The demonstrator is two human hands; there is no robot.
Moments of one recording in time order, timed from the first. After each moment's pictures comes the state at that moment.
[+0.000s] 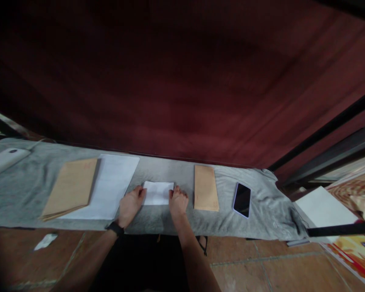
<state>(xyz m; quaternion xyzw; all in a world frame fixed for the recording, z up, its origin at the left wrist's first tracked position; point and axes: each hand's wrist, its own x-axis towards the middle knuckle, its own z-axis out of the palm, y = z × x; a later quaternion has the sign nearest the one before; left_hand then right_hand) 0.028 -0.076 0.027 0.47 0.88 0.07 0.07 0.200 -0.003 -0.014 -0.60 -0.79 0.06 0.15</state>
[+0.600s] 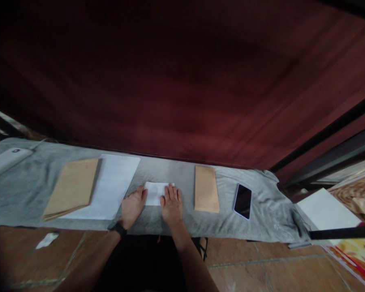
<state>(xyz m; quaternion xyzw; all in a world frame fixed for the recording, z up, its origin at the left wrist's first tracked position) 0.030 -0.076 0.012 0.50 0.86 0.08 0.04 0.193 -0.022 -0.037 -0.44 -0.87 0.06 0.21</state>
